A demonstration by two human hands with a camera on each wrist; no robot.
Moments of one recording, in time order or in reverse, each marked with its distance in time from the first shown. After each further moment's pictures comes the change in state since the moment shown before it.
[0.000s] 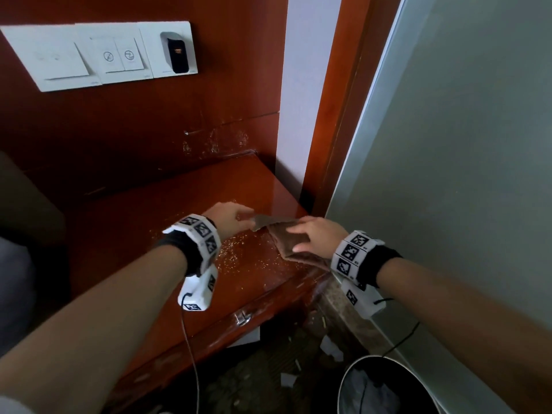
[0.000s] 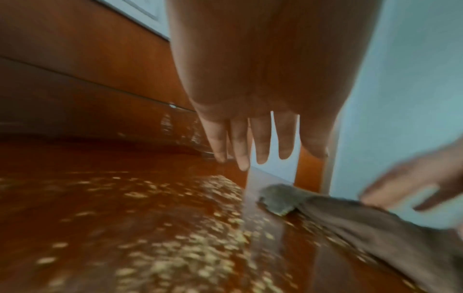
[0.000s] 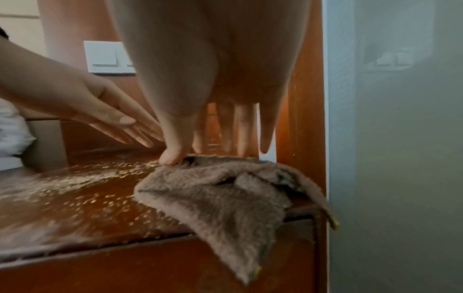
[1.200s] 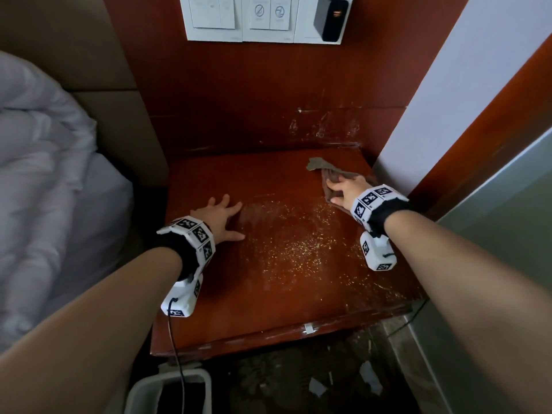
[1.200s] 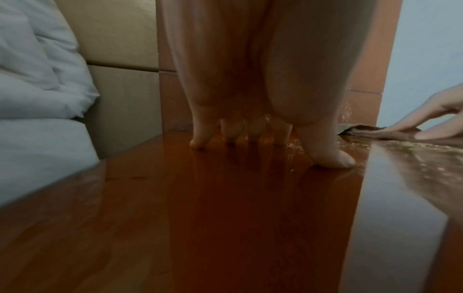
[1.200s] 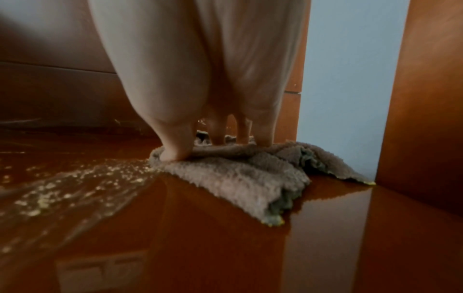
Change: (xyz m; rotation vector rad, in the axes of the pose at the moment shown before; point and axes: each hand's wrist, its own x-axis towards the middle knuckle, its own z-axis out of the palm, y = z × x) left_hand -0.051 -0.179 0.010 0.124 -0.136 -0.447; right_hand 0.174 -0.073 -0.024 -0.209 -0.138 -0.008
